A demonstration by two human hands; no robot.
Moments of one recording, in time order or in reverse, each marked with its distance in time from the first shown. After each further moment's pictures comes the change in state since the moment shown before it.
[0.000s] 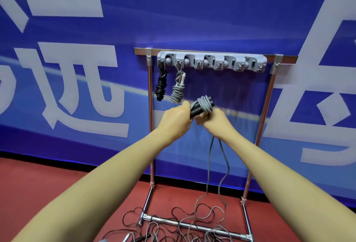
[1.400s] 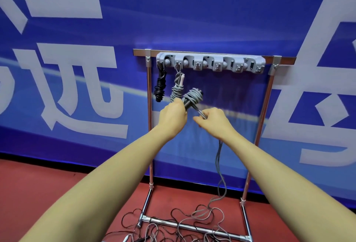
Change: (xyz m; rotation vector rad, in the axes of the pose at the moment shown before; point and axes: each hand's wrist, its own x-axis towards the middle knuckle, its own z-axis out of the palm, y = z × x) left_hand 0.017 -0.004 0.004 -0.070 0.010 -0.212; right_hand -0.004 -0.005 -0.005 -0.122 0.043 -0.050
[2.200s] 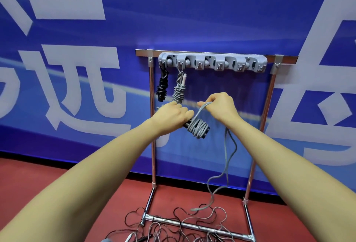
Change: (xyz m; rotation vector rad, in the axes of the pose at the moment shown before) left_hand 0.004 -0.032 -0.013 0.577 0.110 0.932; right_hand 0.021 -0.014 -0.022 0.082 0.131 0.074
